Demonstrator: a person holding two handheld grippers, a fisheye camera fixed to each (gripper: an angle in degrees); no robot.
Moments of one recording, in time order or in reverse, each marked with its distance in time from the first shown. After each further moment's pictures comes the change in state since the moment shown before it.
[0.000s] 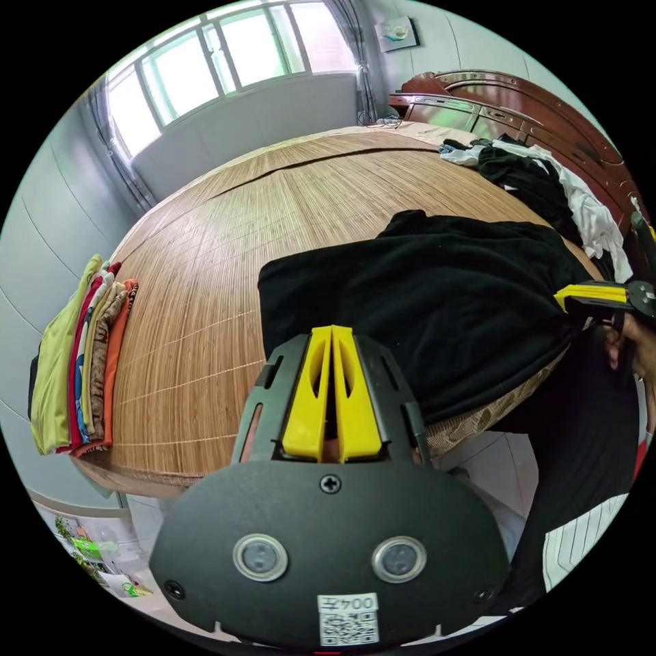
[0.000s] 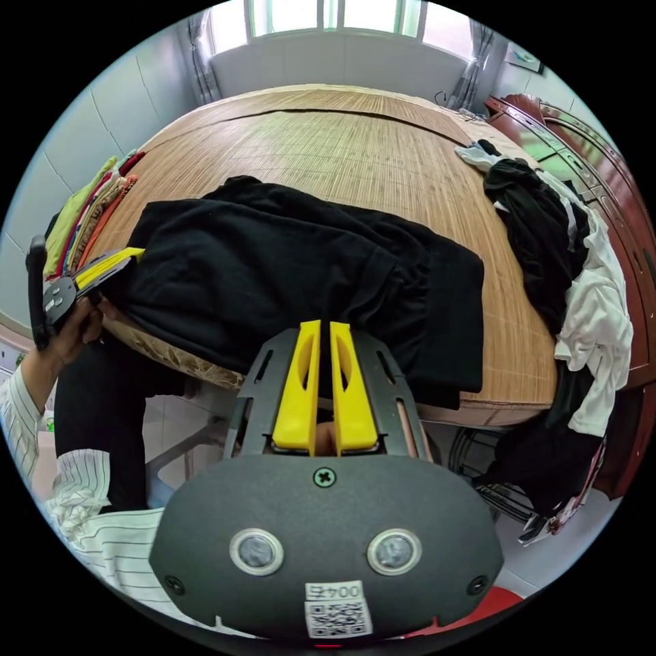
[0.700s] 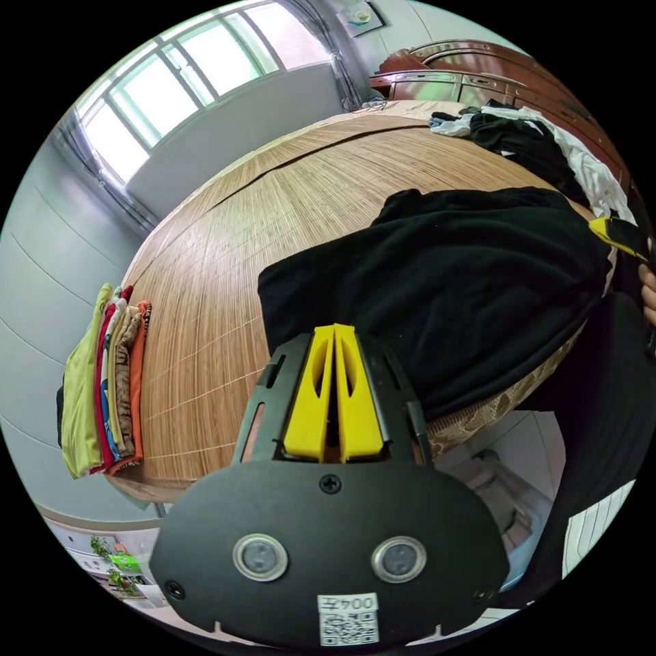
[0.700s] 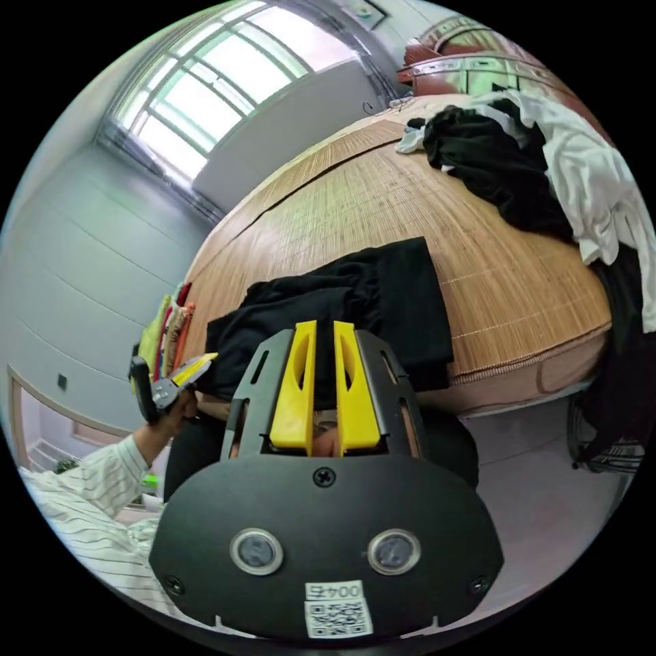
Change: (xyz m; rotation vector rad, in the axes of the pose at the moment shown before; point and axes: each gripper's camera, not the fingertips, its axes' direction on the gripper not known) left arm 0.040 -0.001 0.028 -0.051 -0.097 0.118; right arm 0.168 0.070 -0.047 0.258 -0.408 0.349
